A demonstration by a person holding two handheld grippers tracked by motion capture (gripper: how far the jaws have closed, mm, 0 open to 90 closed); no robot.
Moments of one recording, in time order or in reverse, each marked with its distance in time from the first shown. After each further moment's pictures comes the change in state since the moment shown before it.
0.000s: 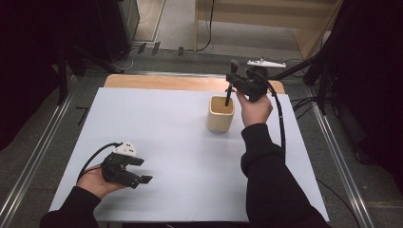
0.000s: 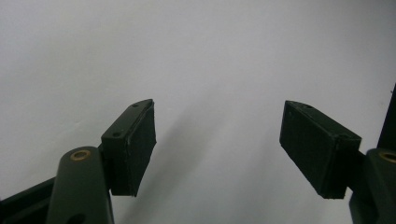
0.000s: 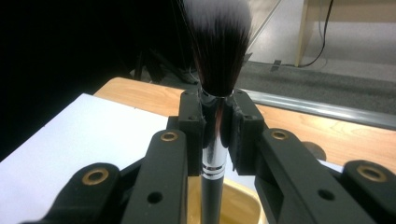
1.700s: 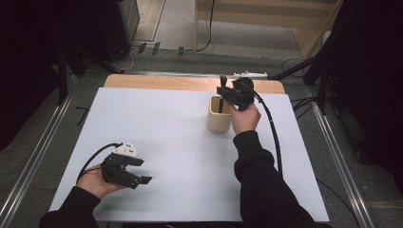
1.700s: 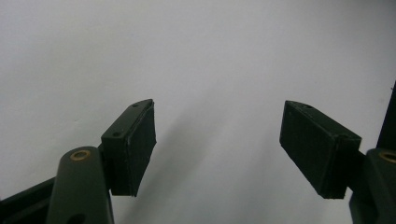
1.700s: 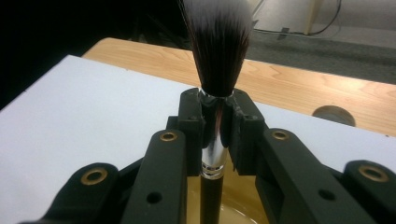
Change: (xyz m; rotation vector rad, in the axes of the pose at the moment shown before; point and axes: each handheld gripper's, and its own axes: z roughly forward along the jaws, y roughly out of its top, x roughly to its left) left arm 0.000 -0.001 0.000 0.002 -0.001 0.003; right arm 0.002 -0.035 0.040 0.129 -0.003 -0.001
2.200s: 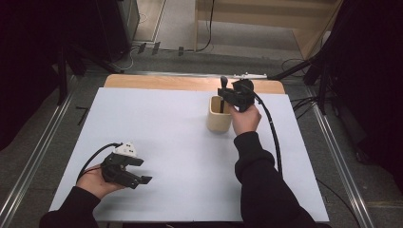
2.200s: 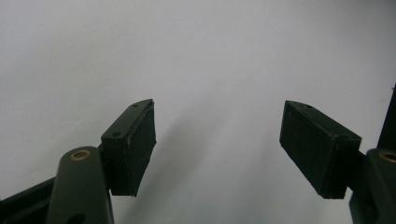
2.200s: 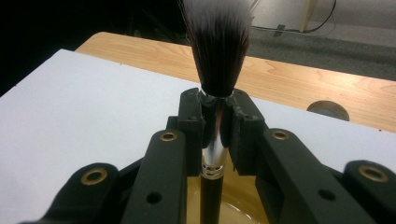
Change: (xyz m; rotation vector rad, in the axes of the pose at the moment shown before) left arm 0.000 0.000 0.000 0.000 0.000 -0.002; right arm -0.002 -0.004 0.001 0.013 -0.020 -0.010
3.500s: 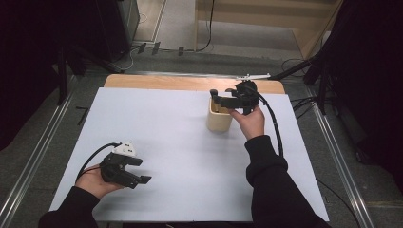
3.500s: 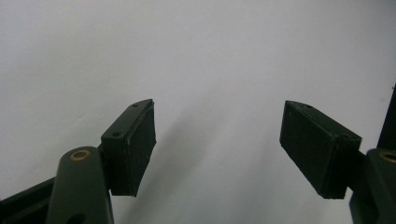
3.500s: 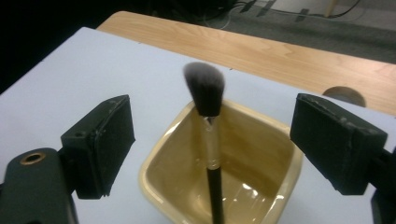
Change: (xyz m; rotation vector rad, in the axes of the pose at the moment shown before) left arm 0.001 -0.001 -0.001 -0.001 0.000 -0.003; right arm -0.004 -0.002 -0.014 0.070 0.082 -0.030
